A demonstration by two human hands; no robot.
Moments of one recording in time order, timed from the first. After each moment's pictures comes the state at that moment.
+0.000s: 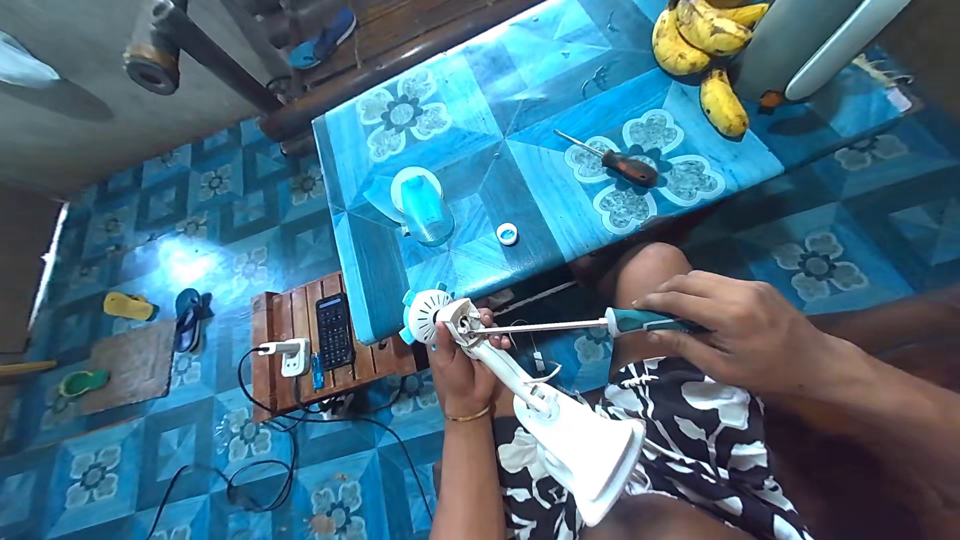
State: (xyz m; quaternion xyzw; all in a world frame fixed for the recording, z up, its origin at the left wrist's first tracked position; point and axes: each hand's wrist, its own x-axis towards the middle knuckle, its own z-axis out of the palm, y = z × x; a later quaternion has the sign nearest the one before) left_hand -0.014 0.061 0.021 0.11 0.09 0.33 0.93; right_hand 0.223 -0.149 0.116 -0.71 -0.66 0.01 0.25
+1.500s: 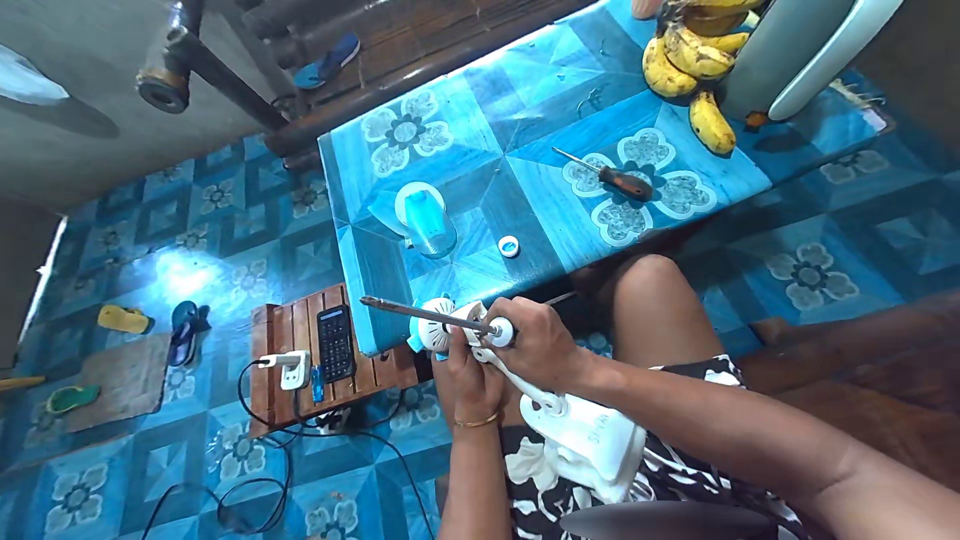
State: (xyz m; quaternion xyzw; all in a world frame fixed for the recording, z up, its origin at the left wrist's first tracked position) left_hand 0.001 0.054 0.028 0.14 0.22 0.42 0.87; right_hand 0.102 -0.008 0.082 -0.72 -0.50 0.20 0.44
